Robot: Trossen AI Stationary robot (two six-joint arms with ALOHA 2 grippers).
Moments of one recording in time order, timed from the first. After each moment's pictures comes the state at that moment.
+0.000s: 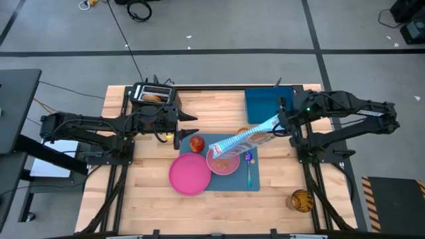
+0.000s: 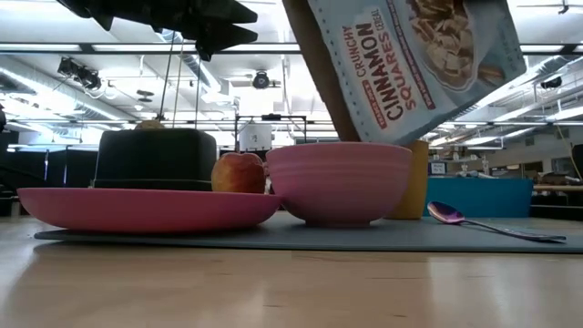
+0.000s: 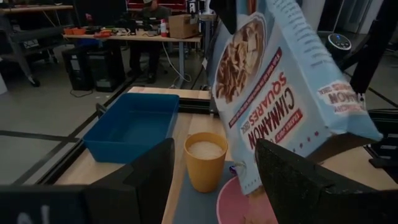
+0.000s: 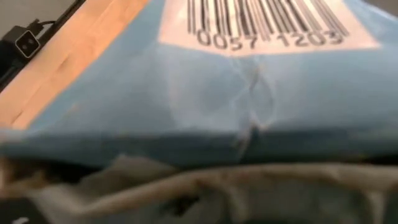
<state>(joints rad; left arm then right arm) 0.09 1.07 0.66 0.30 -0.05 -0.02 -0.02 0.90 1.18 -0.97 -0.07 -0.34</state>
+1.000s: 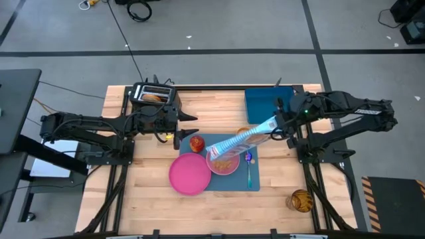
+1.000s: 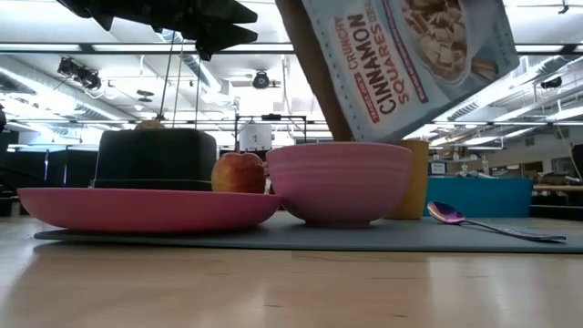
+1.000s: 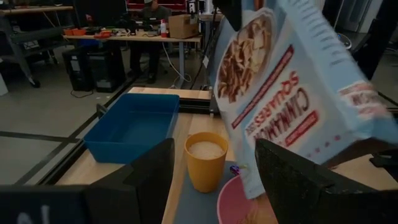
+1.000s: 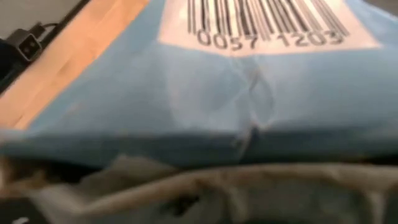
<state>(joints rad) 0.09 1.07 0.66 0.30 -0.05 -0.02 0.03 0.95 1.22 -0.97 -0.03 -0.33</state>
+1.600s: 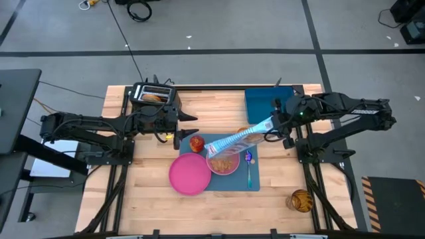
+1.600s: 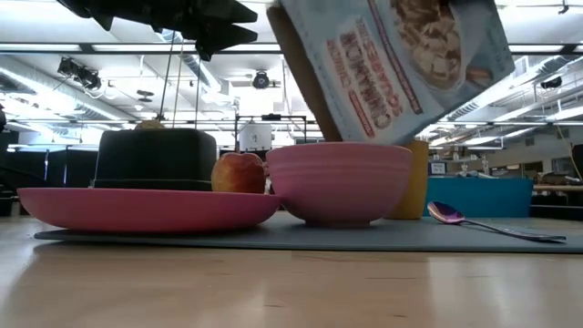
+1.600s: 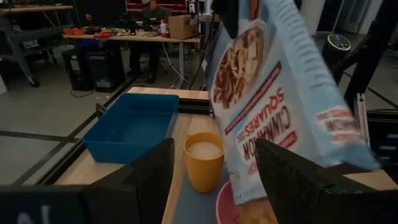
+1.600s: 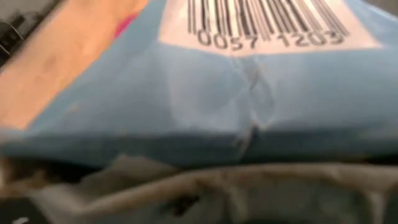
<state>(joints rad) 0.09 1.07 0.66 0.30 -0.05 -0.02 0.05 0.99 1.23 -0.97 0.02 -0.31</state>
